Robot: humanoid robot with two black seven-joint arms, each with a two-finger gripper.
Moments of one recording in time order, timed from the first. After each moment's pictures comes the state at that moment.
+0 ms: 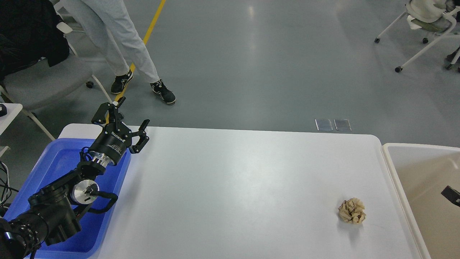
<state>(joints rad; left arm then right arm) -0.66 0.33 -0.60 -0.46 0.07 -0.61 -0.61 0.56 -0.49 -0.26 -0.01 -0.34 -0.07 0.49</state>
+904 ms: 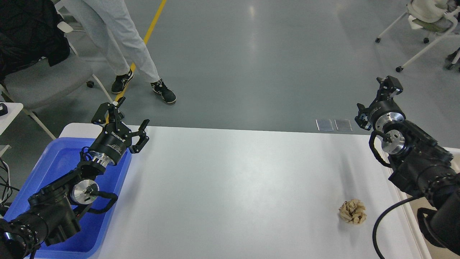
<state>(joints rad) -0.66 0.33 -0.60 -0.46 0.07 -0.61 -0.61 1.02 -0.14 0.50 0.07 0.13 0.11 0.24</state>
